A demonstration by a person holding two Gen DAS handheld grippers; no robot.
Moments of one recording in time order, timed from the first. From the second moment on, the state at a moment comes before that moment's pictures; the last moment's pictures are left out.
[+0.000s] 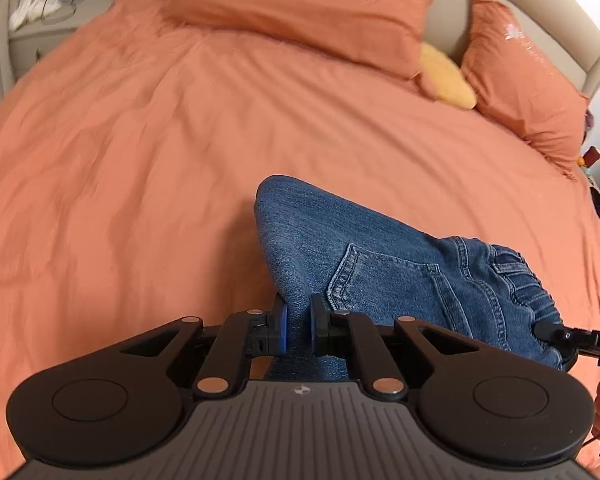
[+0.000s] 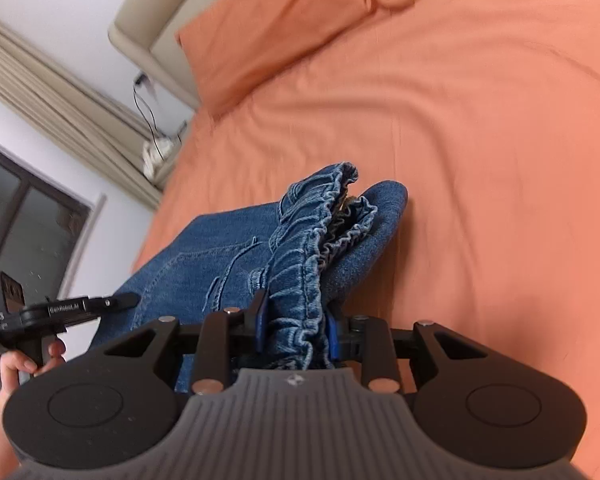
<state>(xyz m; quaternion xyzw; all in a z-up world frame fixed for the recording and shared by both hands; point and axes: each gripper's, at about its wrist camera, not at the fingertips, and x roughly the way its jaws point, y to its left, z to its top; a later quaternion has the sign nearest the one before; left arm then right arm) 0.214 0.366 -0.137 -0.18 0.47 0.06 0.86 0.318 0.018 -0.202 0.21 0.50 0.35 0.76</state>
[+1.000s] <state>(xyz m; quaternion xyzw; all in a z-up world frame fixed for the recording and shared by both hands) 0.102 0.283 -0.079 0.00 0.41 0.17 0.89 0.208 0.058 -0.096 -0.07 0.36 0.30 0.88</state>
